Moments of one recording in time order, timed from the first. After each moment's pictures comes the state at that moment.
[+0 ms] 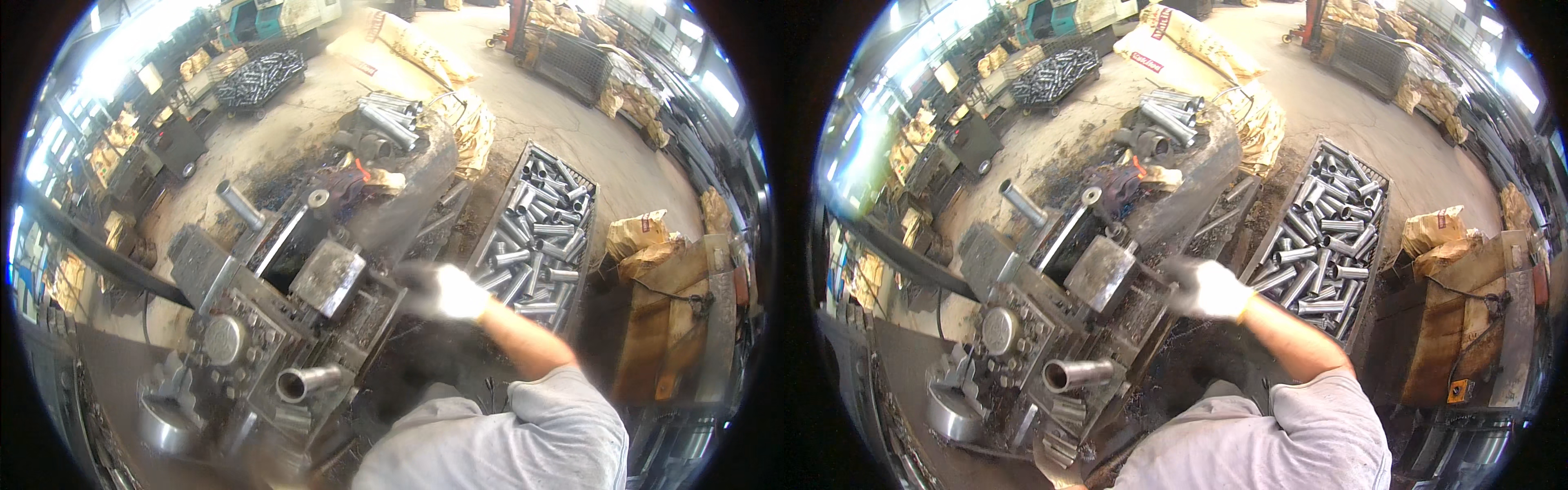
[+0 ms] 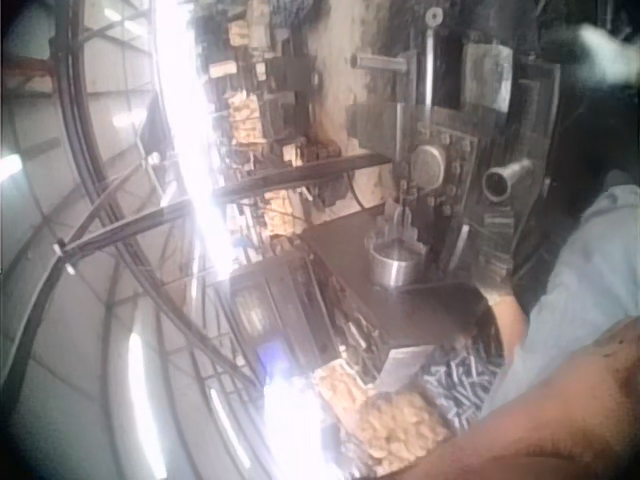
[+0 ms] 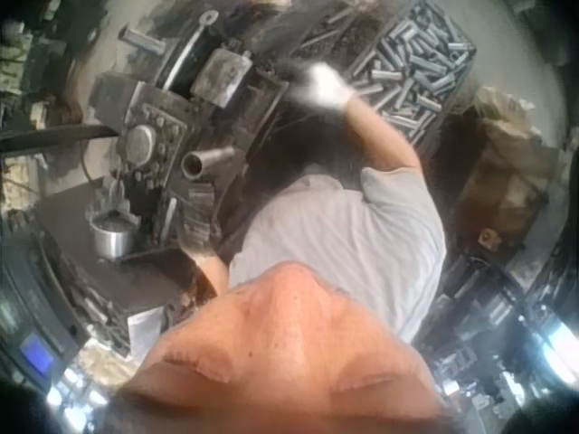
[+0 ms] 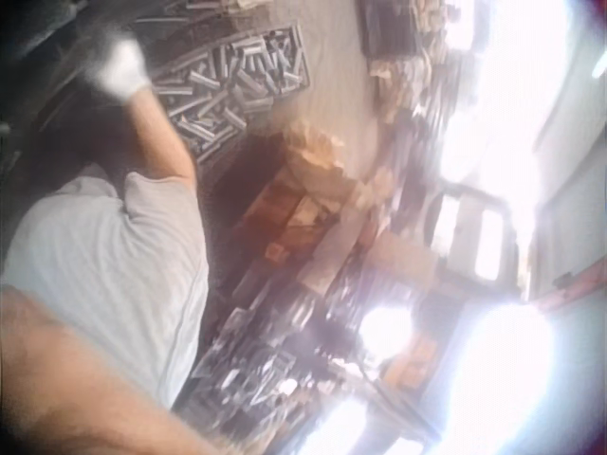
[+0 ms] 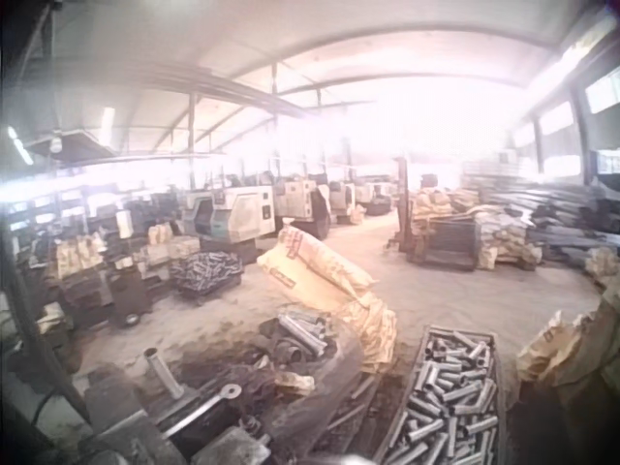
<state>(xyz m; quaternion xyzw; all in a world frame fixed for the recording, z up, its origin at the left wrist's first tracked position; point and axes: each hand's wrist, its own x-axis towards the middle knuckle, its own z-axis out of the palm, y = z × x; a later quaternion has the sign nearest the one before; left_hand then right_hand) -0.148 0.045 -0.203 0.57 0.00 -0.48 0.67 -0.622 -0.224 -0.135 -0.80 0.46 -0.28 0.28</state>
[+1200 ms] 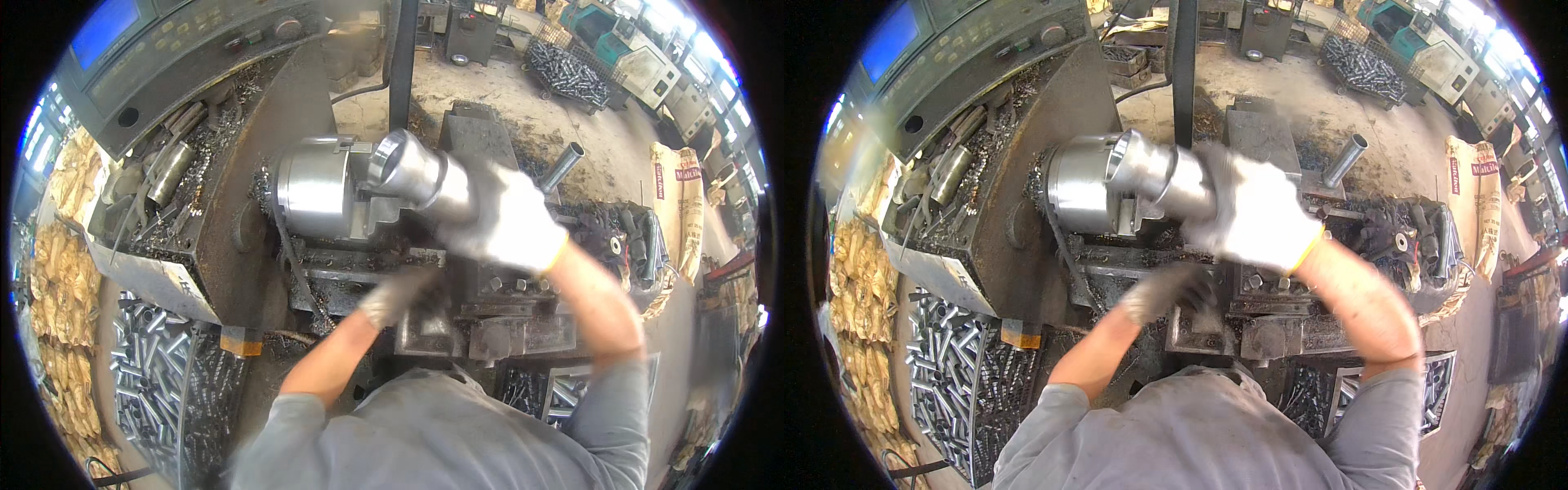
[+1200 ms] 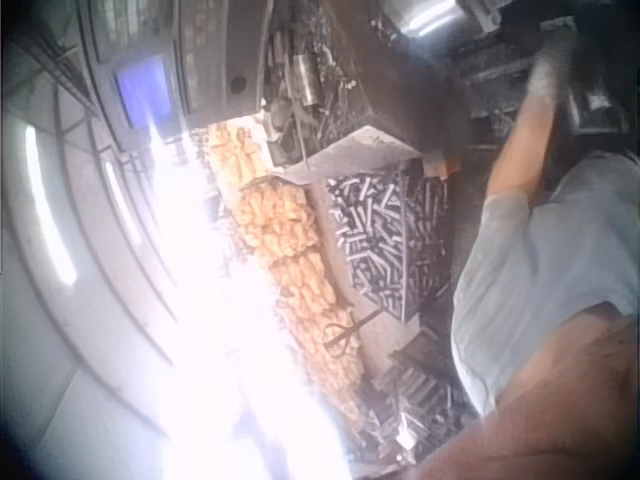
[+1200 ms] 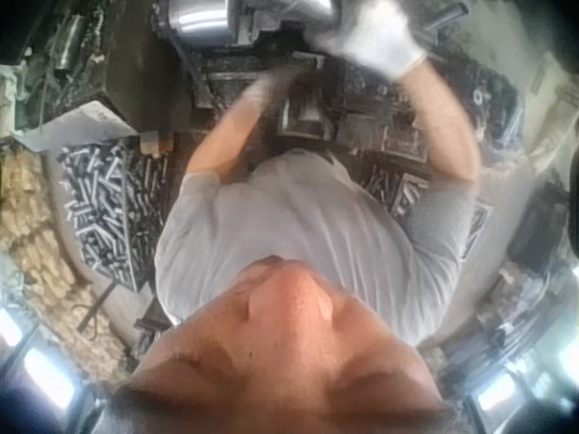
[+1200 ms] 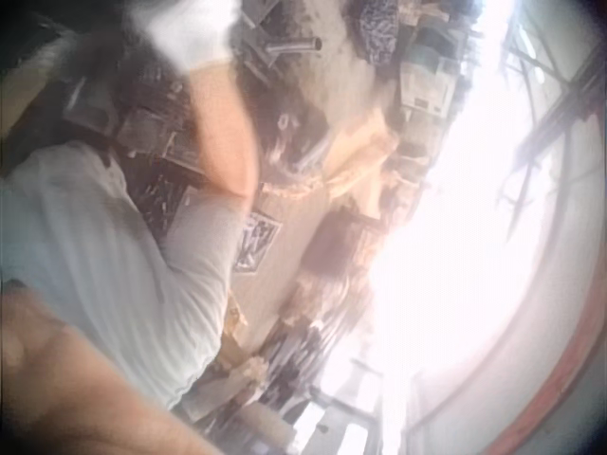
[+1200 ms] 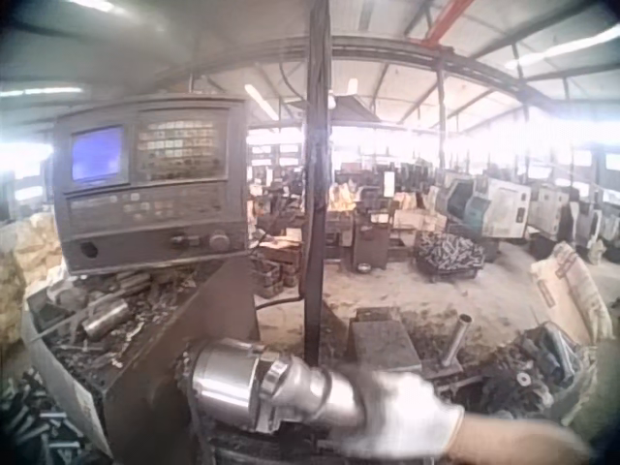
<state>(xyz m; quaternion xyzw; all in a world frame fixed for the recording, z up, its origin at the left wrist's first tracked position) -0.083 -0.053 -0.152 0.53 -0.24 -0.66 0.47 -0.198 -0.217 0.043 -0.95 0.11 -0.17 0.23</state>
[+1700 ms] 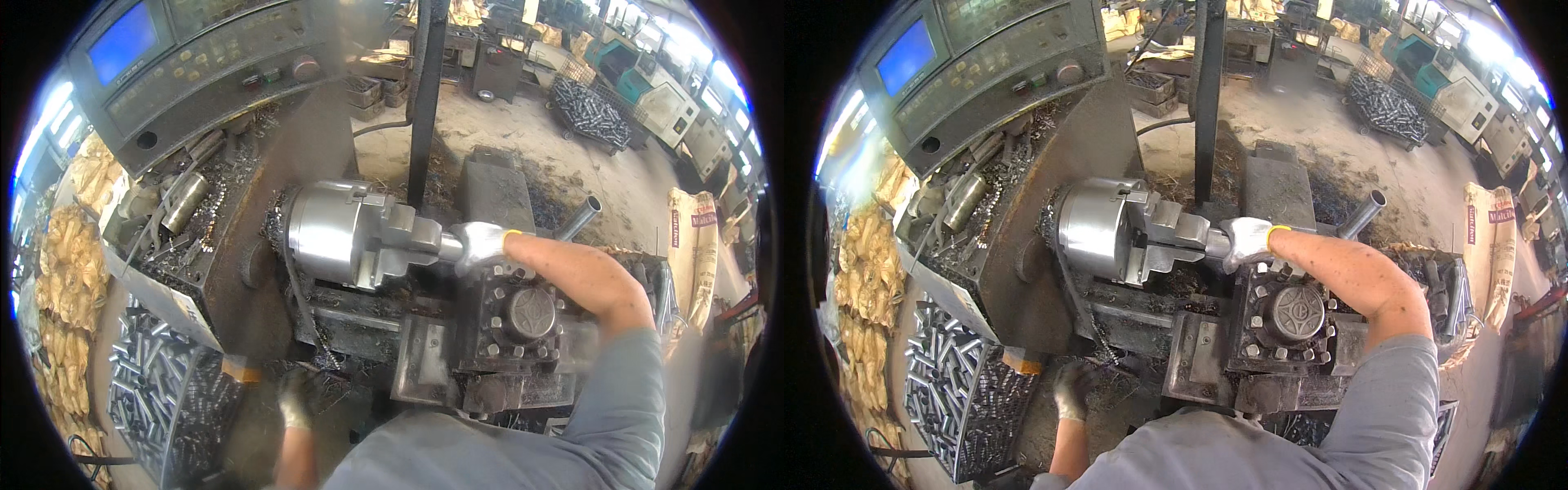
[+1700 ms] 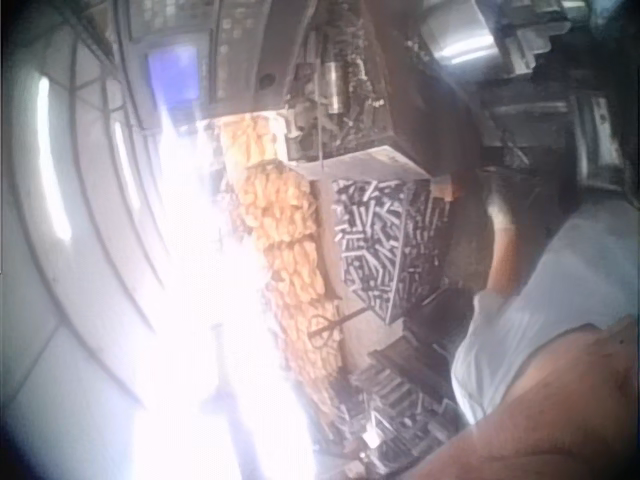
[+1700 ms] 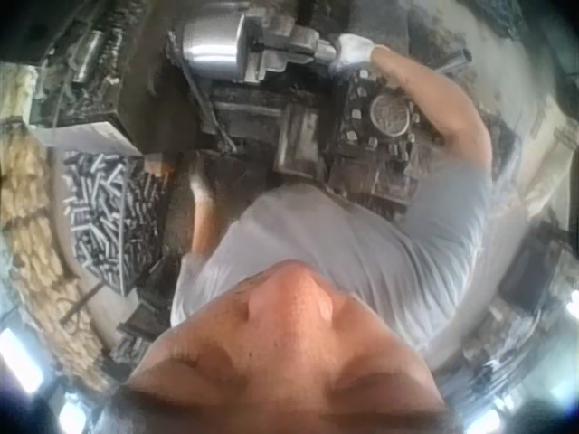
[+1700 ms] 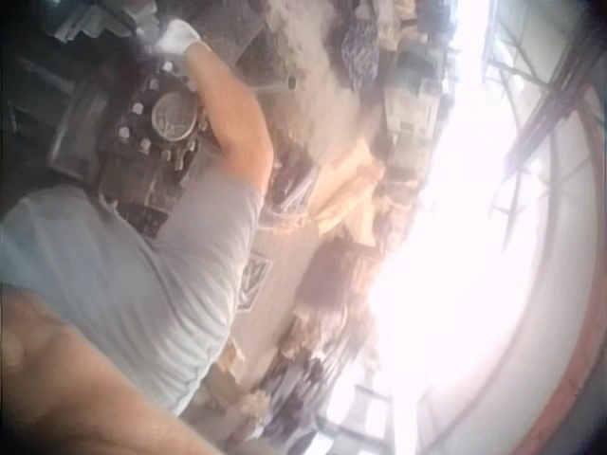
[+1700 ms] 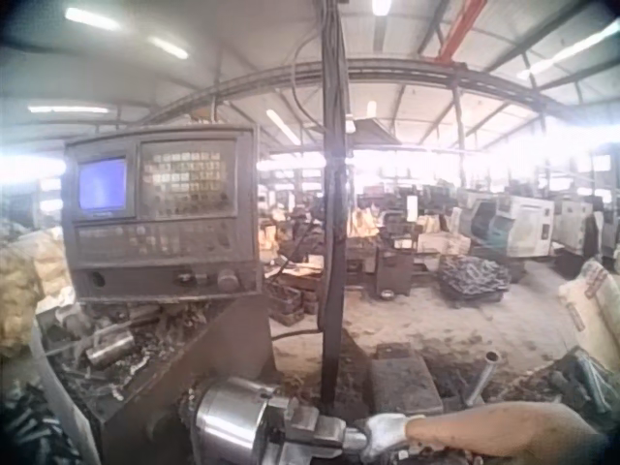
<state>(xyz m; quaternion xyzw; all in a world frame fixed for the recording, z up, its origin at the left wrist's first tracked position) -0.099 0.192 -0.298 0.57 0.21 -0.18 0.77 -0.098 -0.349 -0.065 -0.95 0.10 0.23 0.19</state>
